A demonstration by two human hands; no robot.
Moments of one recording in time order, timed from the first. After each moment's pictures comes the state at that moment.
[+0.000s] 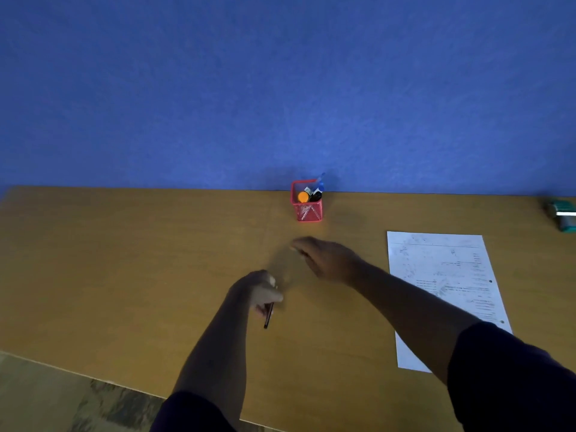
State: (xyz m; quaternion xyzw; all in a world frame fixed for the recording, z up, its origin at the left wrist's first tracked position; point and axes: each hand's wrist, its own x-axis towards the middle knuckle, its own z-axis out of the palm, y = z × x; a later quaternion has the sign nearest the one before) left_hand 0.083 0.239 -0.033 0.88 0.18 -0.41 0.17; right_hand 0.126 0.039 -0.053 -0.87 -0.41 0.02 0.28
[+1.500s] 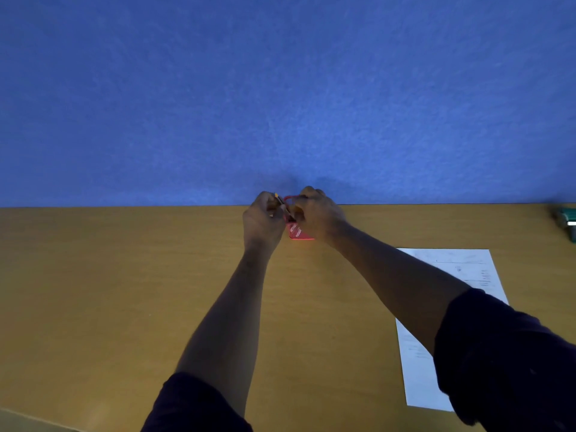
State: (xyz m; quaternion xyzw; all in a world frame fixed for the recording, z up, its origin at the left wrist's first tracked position) left_hand 0.213 0.201 0.000 0.89 0.10 0.15 0.43; right_hand 0.251 0.059 -0.009 -0.95 -0.22 0.02 0.24
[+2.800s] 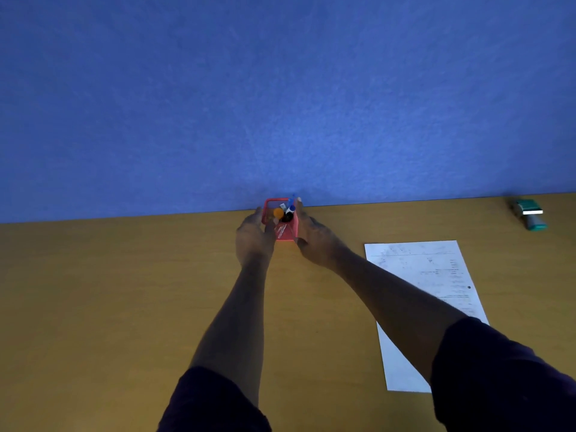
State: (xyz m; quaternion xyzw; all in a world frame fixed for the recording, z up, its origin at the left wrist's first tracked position) left_hand 0.191 0.181 -0.021 0.92 0.14 0.09 0.35; right_hand 0.197 0.020 -0.049 -0.90 -0.18 0.06 0.39
